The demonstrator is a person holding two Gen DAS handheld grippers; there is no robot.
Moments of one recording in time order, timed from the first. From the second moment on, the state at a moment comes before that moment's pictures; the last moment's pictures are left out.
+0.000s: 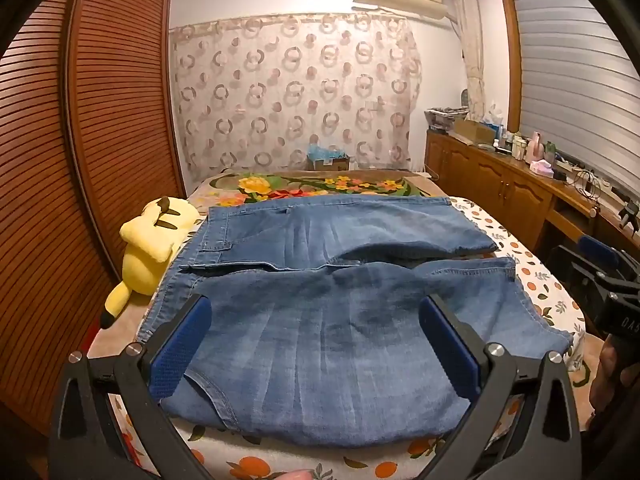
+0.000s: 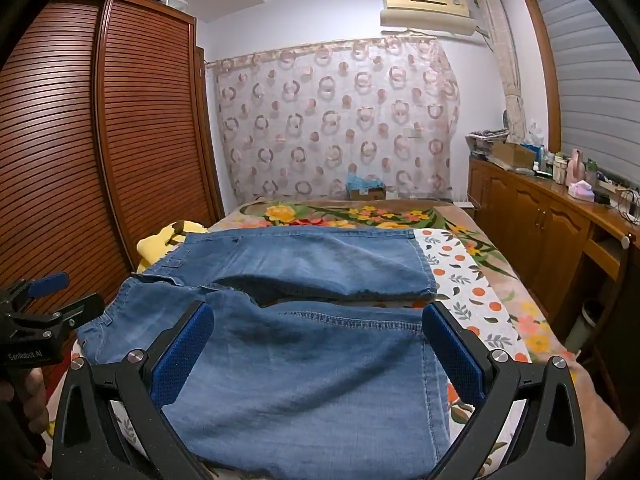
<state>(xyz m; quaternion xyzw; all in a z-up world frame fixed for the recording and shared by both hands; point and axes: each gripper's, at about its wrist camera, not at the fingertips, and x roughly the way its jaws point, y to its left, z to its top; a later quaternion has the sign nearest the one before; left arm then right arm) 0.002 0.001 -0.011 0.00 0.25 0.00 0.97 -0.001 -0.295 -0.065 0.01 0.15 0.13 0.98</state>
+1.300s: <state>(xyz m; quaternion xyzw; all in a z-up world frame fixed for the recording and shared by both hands) 0.001 -0.002 -0.006 0.00 0.25 0.00 0.97 -0.002 -0.294 -0.066 0.01 0.15 0.13 0.98</state>
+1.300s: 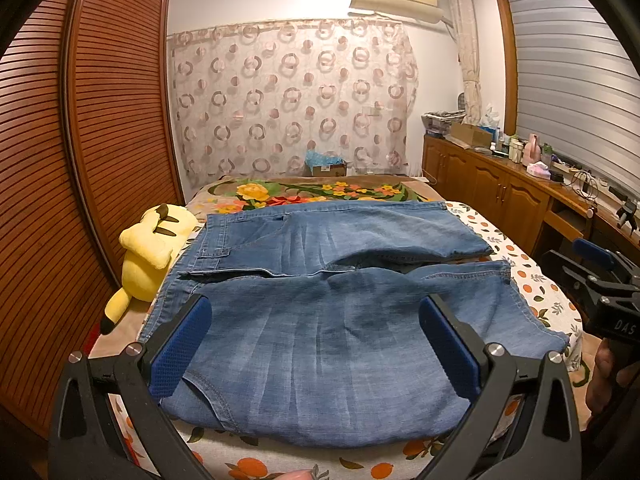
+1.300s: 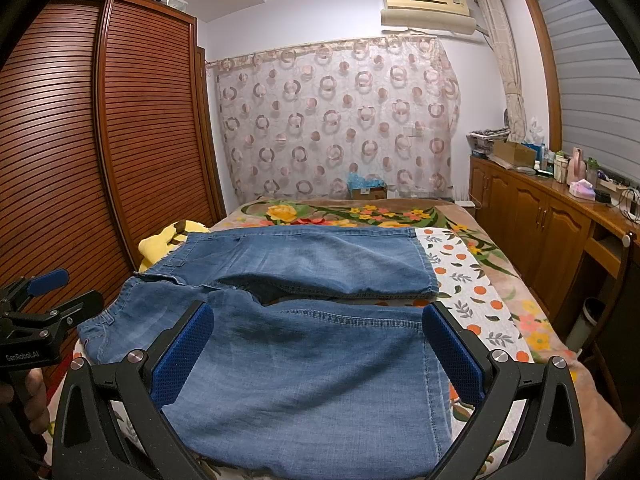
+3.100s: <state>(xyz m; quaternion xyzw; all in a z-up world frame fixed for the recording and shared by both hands) 0.019 0.020 -0.036 -0.01 0.29 0.01 0.96 0.018 -0.299 -0.075 0.00 0.18 0.11 0.98</state>
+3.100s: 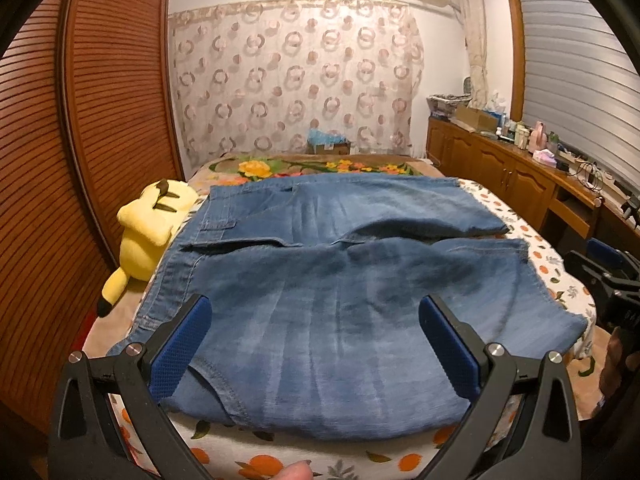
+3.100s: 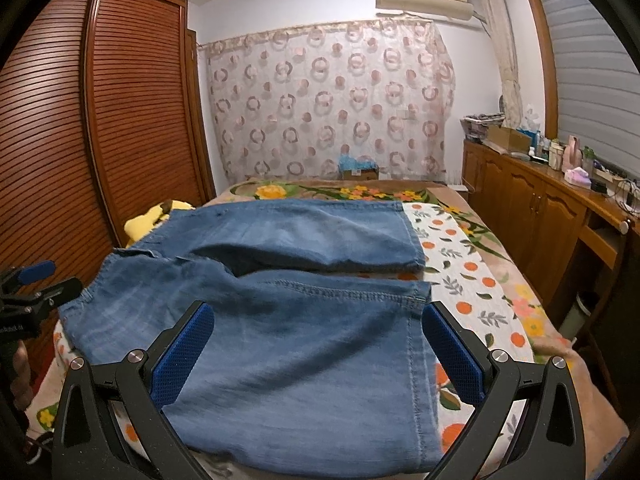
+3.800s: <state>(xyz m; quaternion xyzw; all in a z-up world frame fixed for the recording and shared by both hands) 0.022 0.112 -0.073 -0.03 0.31 0.08 0.95 0.017 -0.311 -0.081 -0.02 0.25 0.07 0.96</state>
